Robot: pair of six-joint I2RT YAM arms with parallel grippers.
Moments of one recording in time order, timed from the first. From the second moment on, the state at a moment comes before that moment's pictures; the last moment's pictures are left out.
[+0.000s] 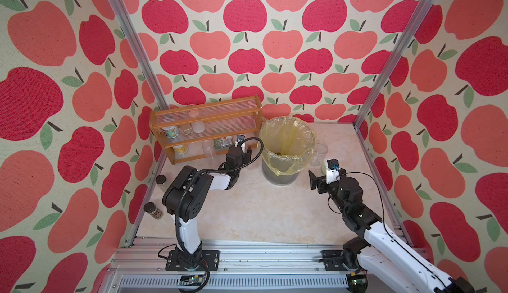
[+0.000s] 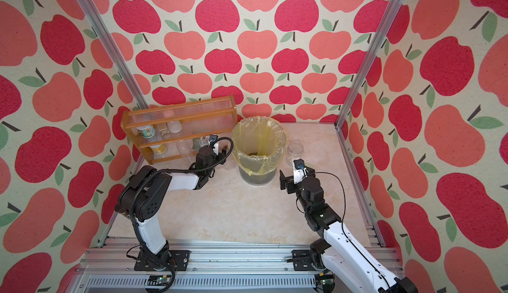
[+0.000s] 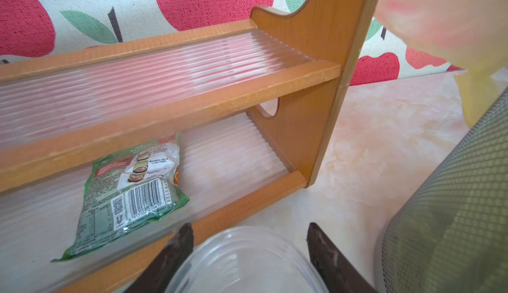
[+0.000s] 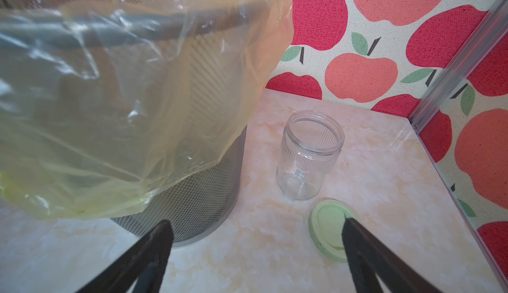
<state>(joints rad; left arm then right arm) -0.47 1.88 0.87 0.75 -0.25 0.00 0.52 0.74 0.38 0.10 0.21 -0.02</state>
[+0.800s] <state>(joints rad) -0.47 2.02 0.91 0.93 -0.25 0.06 0.52 0.76 0.38 0.11 0.21 -0.01</state>
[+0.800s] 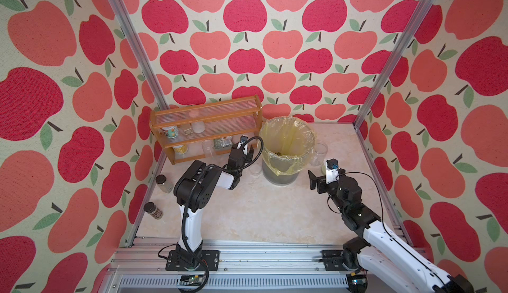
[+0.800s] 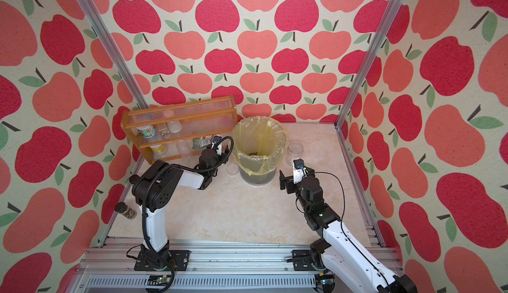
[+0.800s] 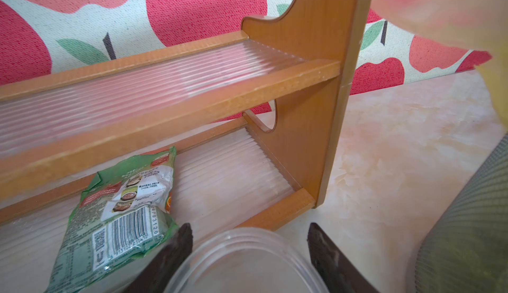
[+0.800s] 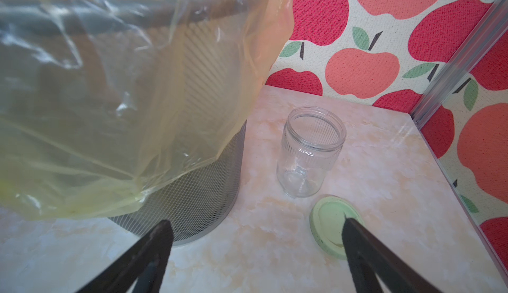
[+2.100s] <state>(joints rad) -0.48 1.77 0.89 0.69 -0.33 0.05 0.50 0.77 0.36 0.19 0.23 -0.01</state>
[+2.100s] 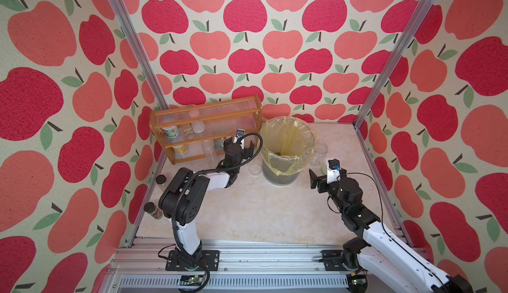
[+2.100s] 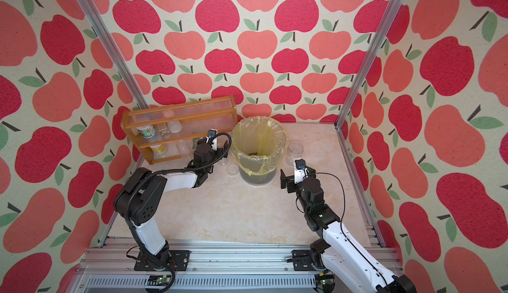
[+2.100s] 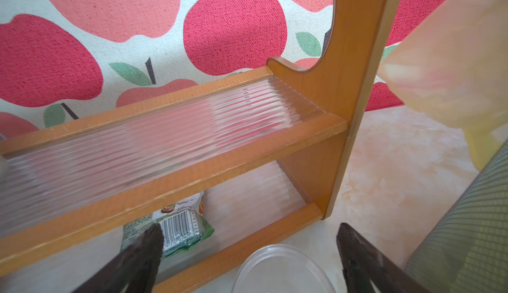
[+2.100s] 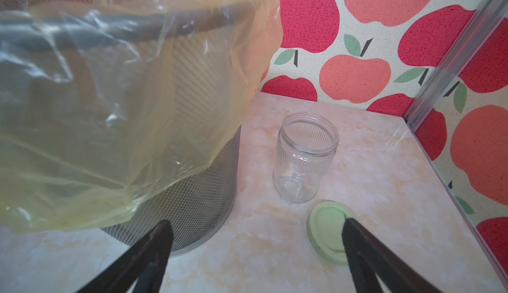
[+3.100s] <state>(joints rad) -0.23 1.08 0.37 0.46 -0.41 0.04 0.27 1.17 0.34 0.62 0.27 -0.05</state>
